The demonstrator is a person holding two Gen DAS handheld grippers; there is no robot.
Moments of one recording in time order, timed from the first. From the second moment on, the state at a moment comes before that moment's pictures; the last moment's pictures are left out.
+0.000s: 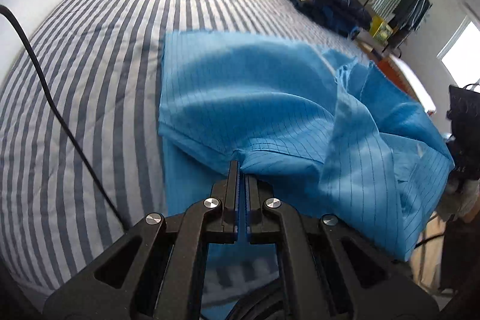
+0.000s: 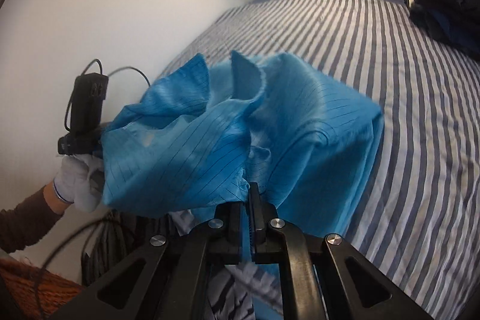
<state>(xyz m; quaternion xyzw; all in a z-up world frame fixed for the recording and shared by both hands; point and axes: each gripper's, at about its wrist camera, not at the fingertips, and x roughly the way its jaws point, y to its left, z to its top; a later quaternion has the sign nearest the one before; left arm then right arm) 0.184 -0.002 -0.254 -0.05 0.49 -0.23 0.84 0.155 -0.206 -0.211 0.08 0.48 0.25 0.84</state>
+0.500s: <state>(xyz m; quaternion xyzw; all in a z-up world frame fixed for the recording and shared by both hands) 0.194 0.074 -0.237 -0.18 0.49 -0.21 0.83 0.110 -0.281 -0.204 0.18 0.45 0.22 0.84</state>
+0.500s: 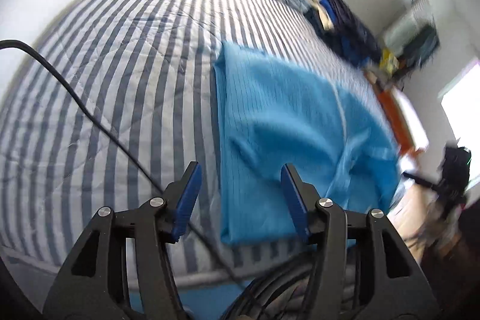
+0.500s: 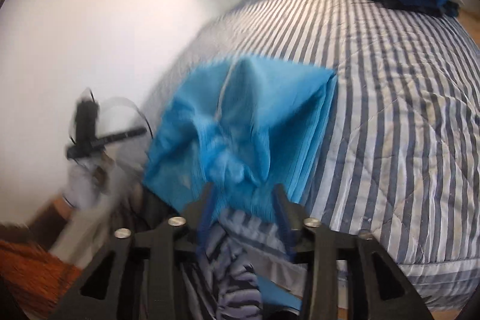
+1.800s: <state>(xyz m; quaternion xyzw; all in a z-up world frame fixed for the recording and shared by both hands) 0.338 0.045 -0.278 -0.27 0.53 -0.21 0.78 0.311 -0.344 -0.245 0.31 0.45 0.09 0.83</state>
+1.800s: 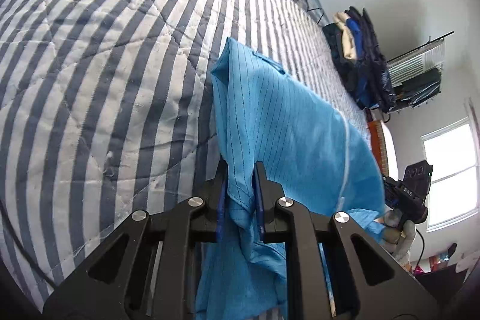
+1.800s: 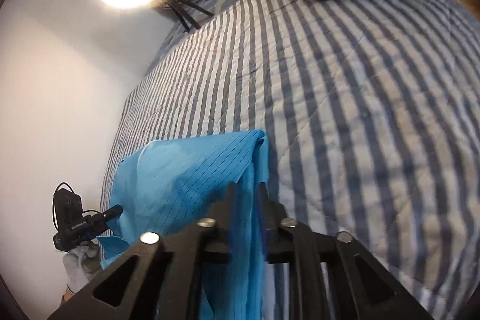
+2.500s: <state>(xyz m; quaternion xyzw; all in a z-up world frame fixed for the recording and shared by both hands) 0.299 0.050 -0.258 -0.26 0.52 -0.21 0.79 0.260 -0.315 -0.247 0.39 0.43 0.20 0.79</state>
